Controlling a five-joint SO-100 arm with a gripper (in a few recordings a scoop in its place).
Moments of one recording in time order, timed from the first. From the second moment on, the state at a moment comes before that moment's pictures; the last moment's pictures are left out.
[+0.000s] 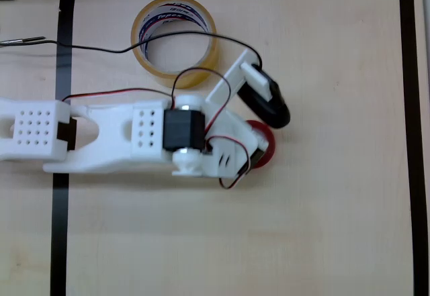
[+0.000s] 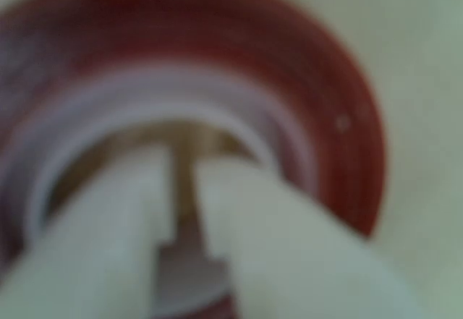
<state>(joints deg) 2.5 9.6 -12.3 91.0 40.0</state>
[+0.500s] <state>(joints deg) 3.9 12.6 -12.2 94.3 34.9</state>
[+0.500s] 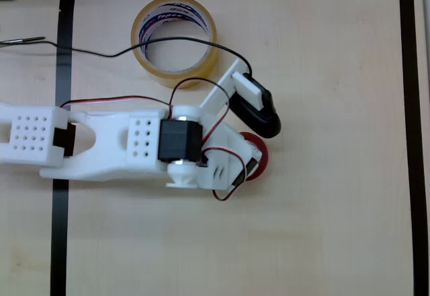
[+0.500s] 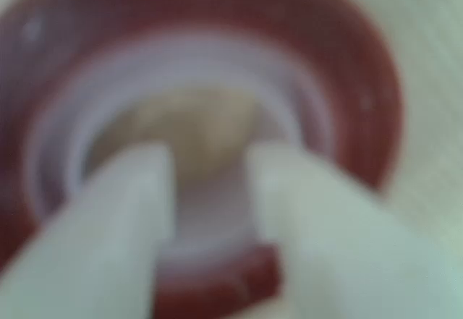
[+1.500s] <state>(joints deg) 4.8 20.6 -7.2 102.7 13.8</state>
